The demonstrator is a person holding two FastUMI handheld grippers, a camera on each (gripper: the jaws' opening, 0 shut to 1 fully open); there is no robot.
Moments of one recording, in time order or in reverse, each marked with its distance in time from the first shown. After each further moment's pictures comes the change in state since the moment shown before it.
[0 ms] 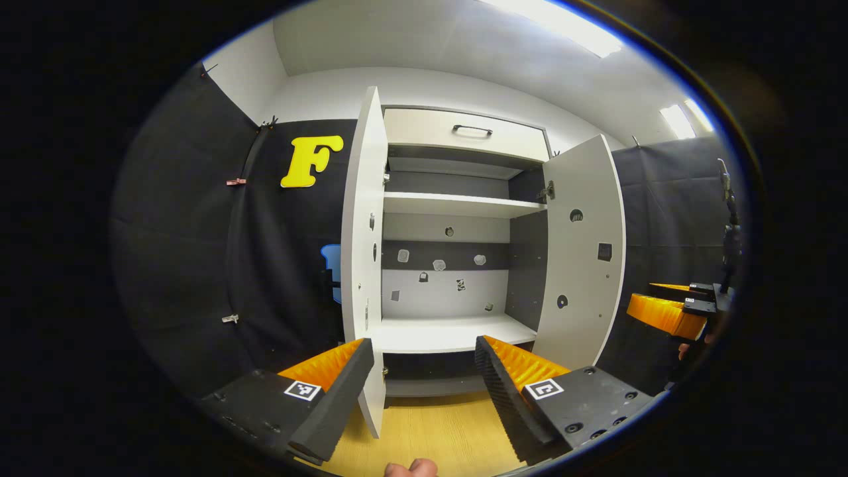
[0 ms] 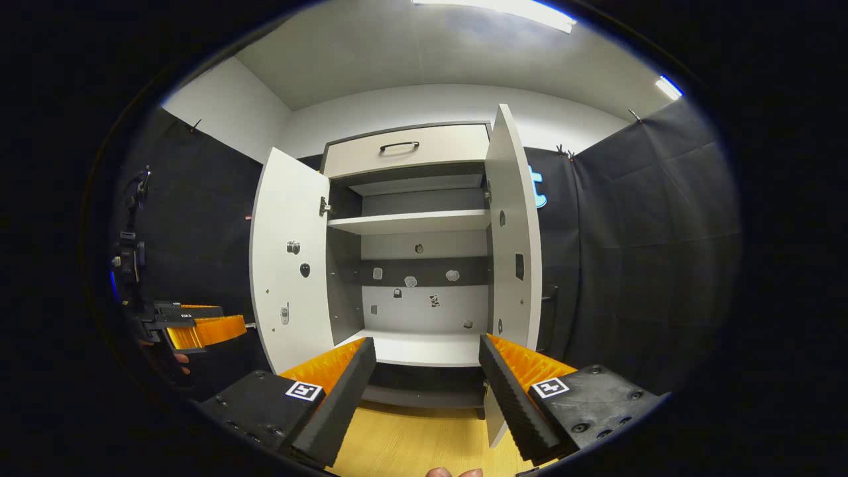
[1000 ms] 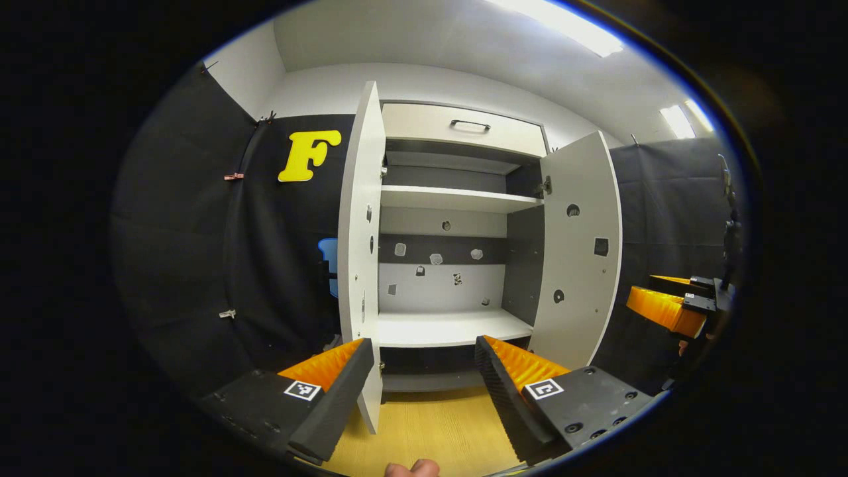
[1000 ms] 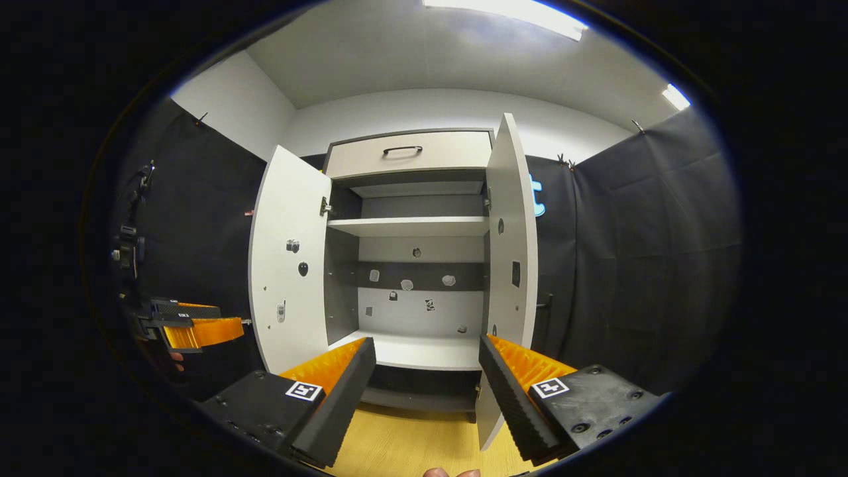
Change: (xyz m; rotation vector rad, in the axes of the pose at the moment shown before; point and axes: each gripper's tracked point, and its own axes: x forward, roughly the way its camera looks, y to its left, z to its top) left arm -0.003 0.000 -0.007 0.000 0.021 -0.009; right arm -0.005 0.003 0.002 -0.031 -0.015 -0.013
